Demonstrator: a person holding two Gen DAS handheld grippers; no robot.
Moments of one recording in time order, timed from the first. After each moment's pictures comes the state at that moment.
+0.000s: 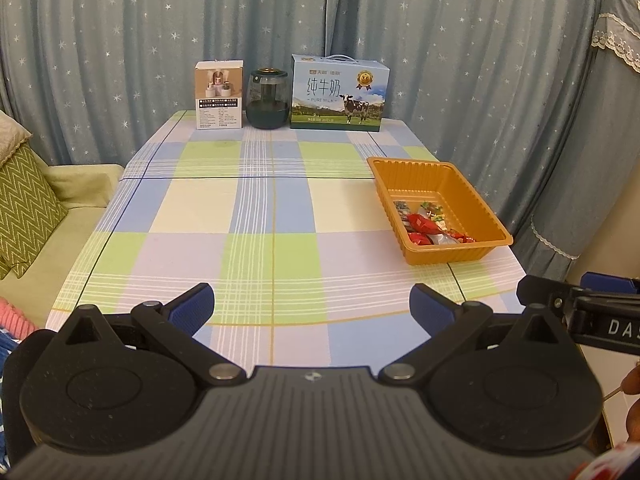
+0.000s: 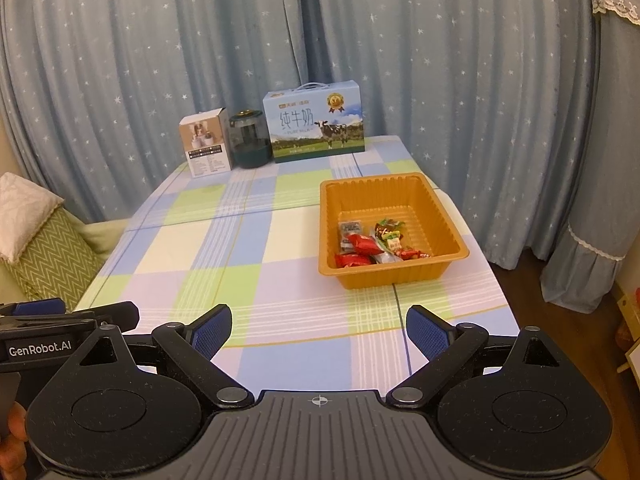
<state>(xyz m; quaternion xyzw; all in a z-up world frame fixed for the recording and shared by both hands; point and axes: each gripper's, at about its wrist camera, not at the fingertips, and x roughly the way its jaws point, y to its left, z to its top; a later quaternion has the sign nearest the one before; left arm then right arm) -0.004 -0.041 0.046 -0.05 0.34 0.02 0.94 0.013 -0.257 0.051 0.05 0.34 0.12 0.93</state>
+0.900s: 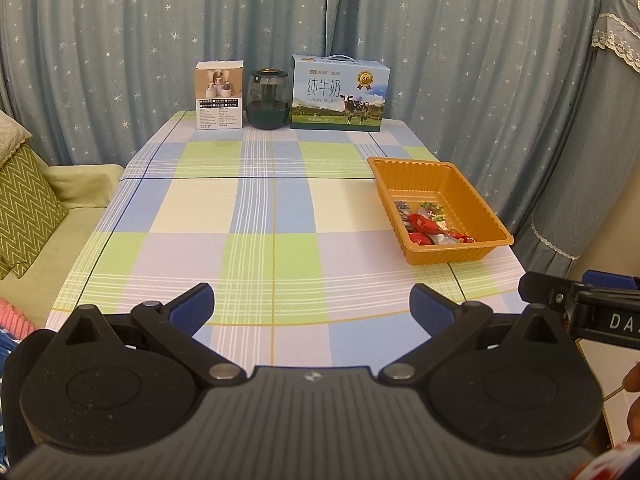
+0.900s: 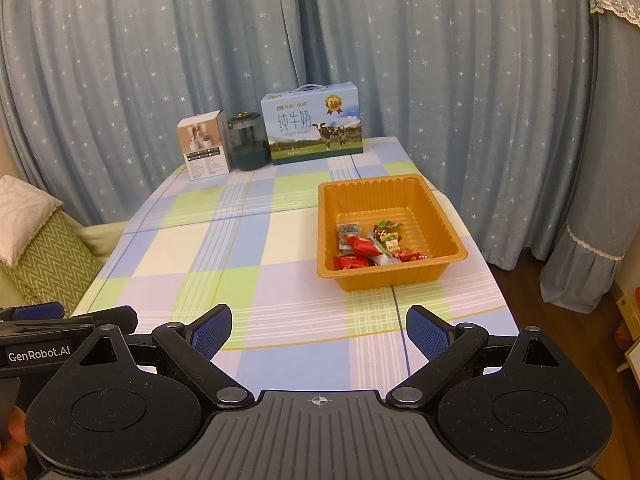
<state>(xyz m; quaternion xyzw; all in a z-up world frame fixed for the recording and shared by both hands) -0.003 -0.039 0.046 -0.05 0.34 0.02 0.94 0.015 -0.259 0.051 0.05 0.34 0.12 0.93</state>
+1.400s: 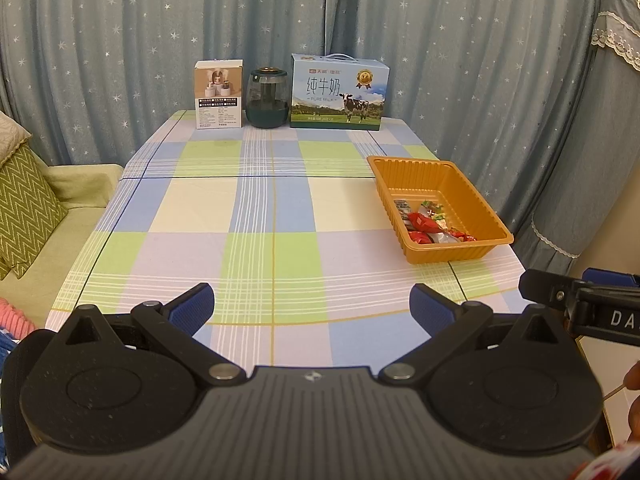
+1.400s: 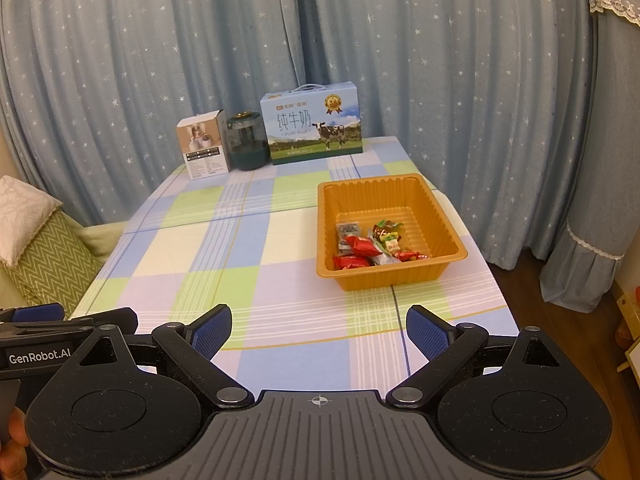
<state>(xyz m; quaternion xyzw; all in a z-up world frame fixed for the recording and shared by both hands) -0.003 -0.040 0.045 -0.05 0.34 0.02 0.94 0.015 -0.259 0.051 0.05 0.34 0.12 0.93</state>
